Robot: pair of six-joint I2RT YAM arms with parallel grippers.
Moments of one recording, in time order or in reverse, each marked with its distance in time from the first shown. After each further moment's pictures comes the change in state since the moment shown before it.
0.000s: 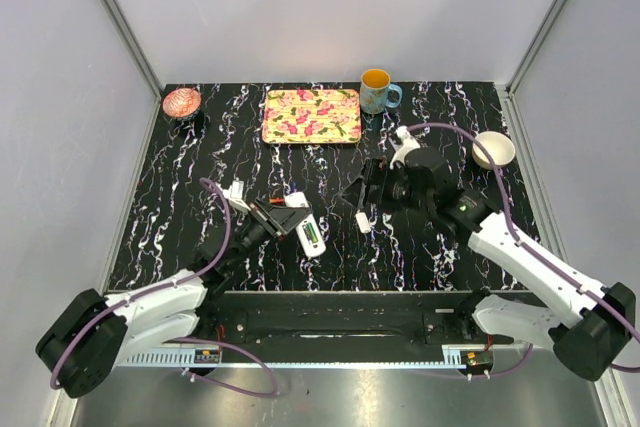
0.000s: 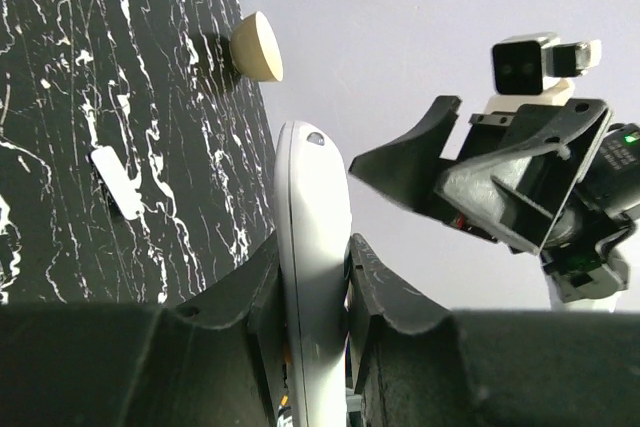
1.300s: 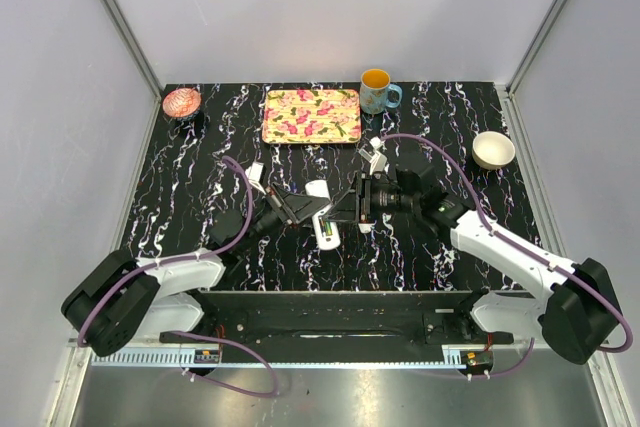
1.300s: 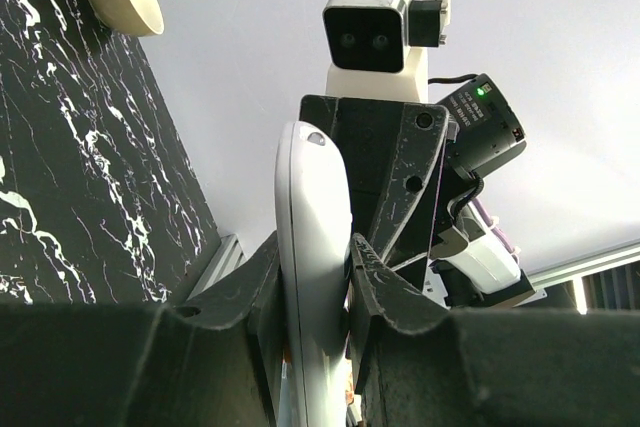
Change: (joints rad) left arm 0.005 0.311 0.142 0.343 0.219 -0.110; right arm -0.023 0.076 -0.179 0.410 -0.547 0.176
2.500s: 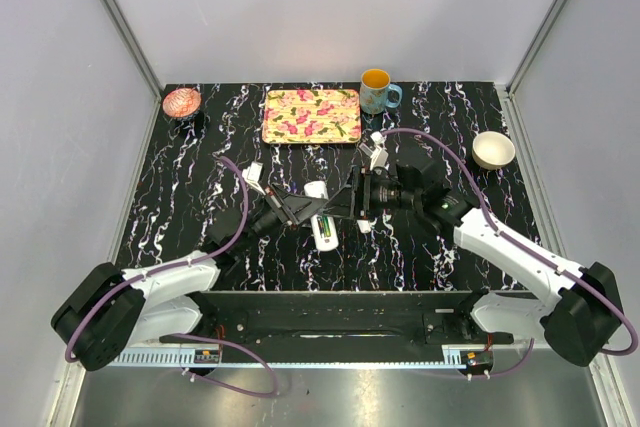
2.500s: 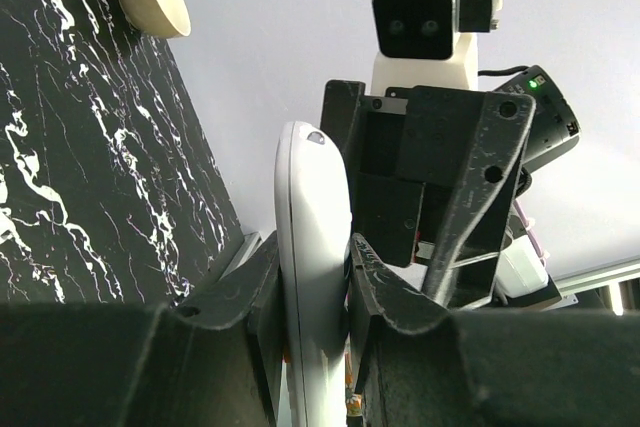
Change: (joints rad) left arm -0.007 -0.093 0.015 -0.164 -0.021 0.062; right arm 0.016 -0.010 0.069 -0.083 0.043 0.012
